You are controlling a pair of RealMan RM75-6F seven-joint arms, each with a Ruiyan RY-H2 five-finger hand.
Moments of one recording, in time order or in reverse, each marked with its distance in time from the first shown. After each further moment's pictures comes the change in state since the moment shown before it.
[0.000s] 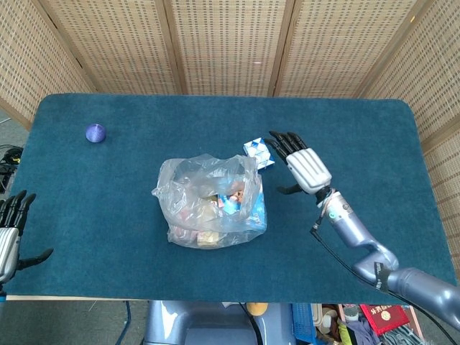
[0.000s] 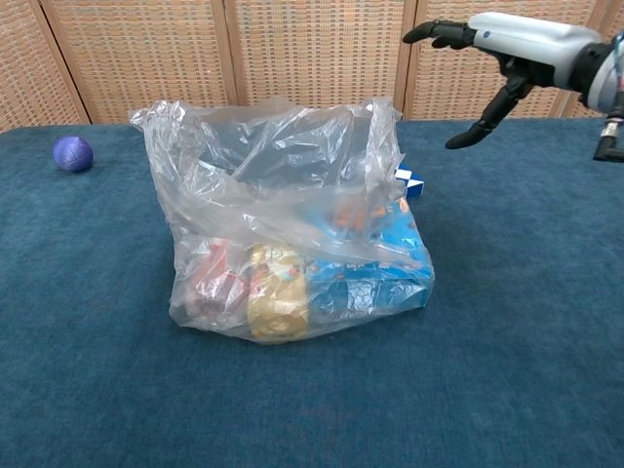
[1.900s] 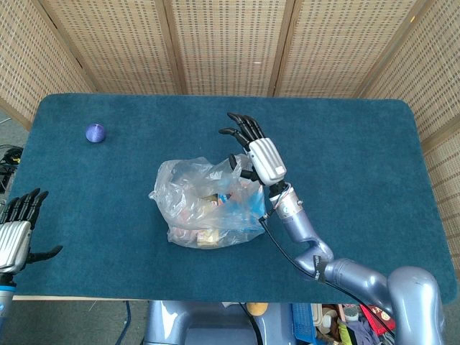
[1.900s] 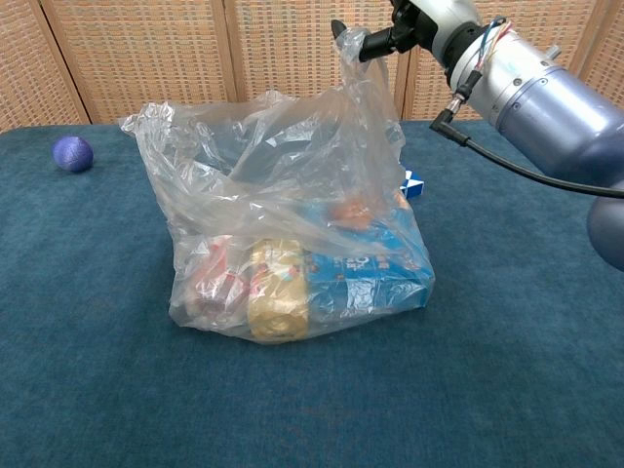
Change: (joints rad) left arm -0.067 -0.004 -0.004 0.012 -0.066 -0.110 -0.057; right arm 0.171 -0.329 0.071 0.192 0.081 0.254 0.198
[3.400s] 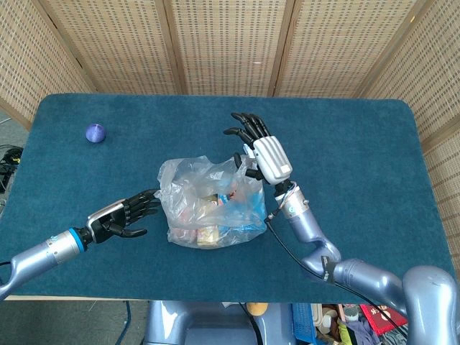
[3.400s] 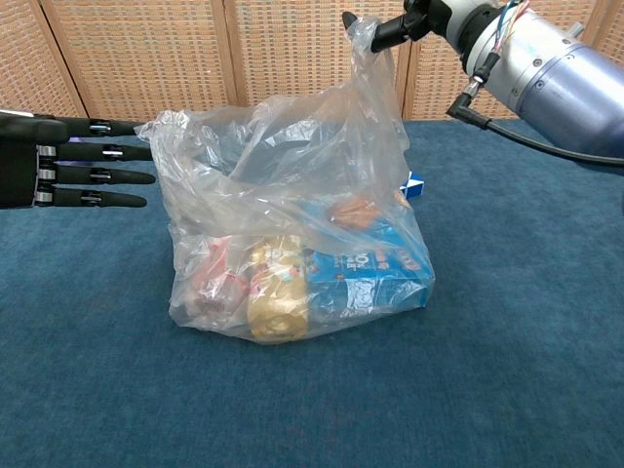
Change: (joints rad) left arm -0.668 -0.015 0.240 0.351 0.554 -0.388 -2.229; right arm -0.015 0.080 -0.003 -0.114 0.046 -0.019 -0.093
